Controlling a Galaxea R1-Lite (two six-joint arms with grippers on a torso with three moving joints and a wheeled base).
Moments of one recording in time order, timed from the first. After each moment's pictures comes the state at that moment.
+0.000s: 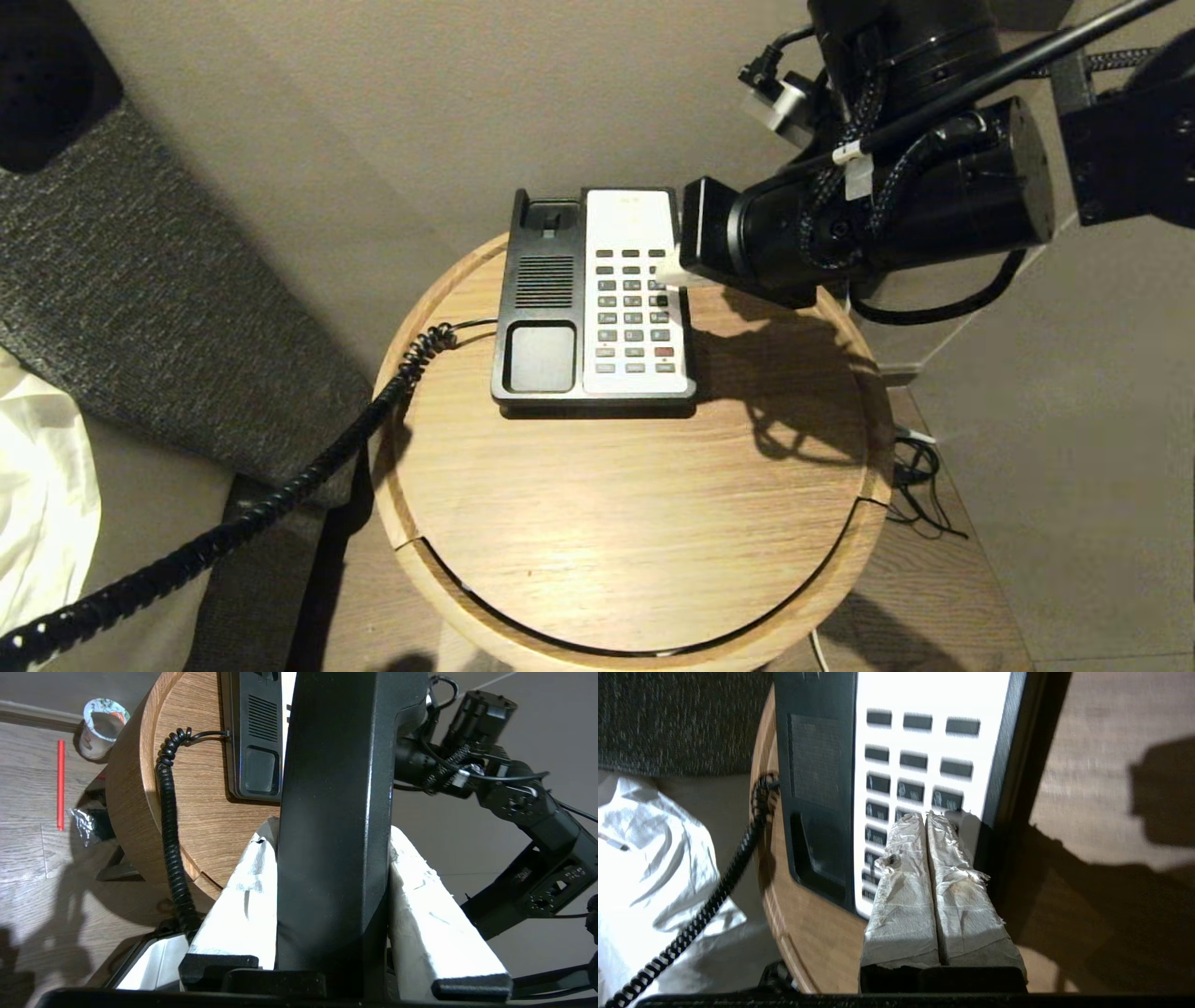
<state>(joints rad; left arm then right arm) -0.96 0.84 -1.32 0.58 0.31 -0.66 0.75 1.82 -1.79 0.46 -0.04 0.56</state>
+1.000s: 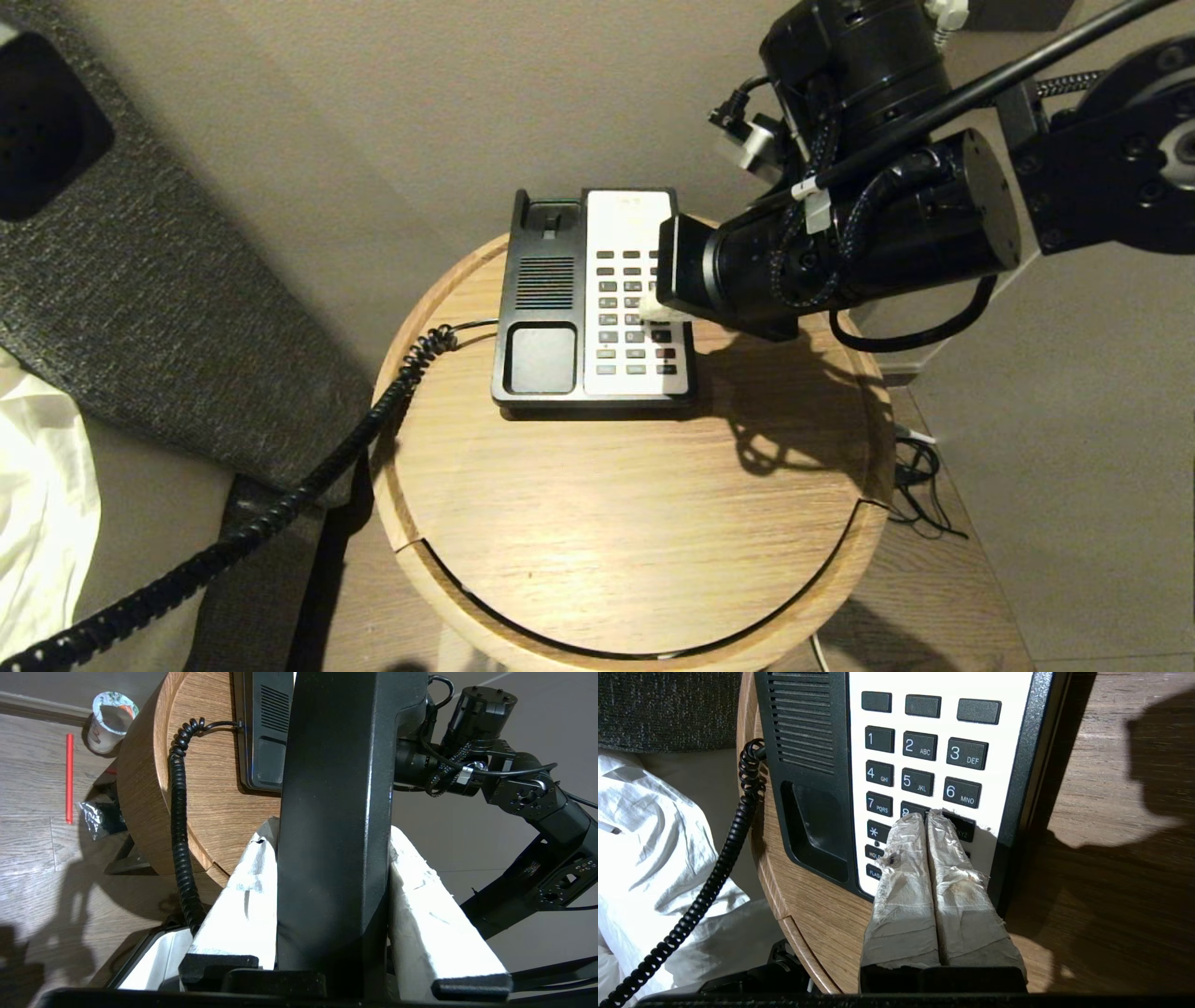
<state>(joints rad) -0.96 0.79 -1.27 0.58 0.31 -0.66 0.79 1.85 -1.80 0.51 -0.04 0.60</state>
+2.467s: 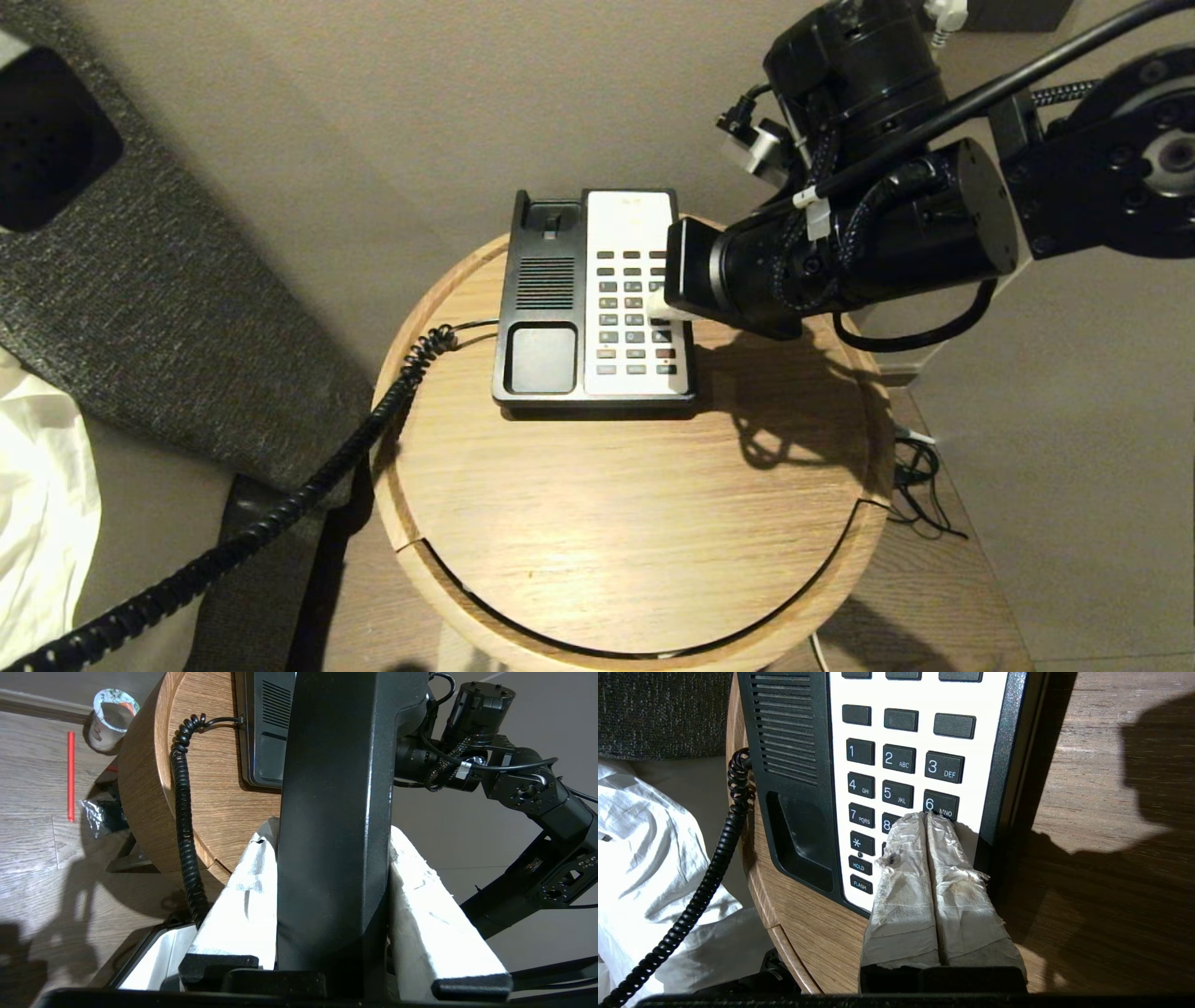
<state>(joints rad) -0.96 0.79 -1.26 0.58 0.31 -0.66 0.76 1.86 -1.78 0.52 -0.05 0.59</state>
